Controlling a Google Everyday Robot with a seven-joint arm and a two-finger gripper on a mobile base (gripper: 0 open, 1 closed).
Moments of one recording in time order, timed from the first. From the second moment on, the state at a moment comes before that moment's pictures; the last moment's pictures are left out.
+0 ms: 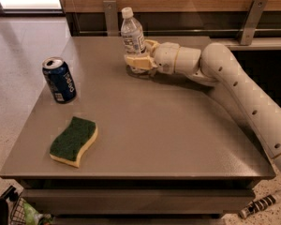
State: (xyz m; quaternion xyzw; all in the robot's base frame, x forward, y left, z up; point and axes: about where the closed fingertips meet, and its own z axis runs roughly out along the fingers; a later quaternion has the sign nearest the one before) arm 0.722 0.005 0.871 -0.45 0.56 0.33 0.61
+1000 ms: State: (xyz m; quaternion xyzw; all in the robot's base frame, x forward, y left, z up) arm 0.725 -0.006 0.862 -0.43 0.58 0.33 0.61
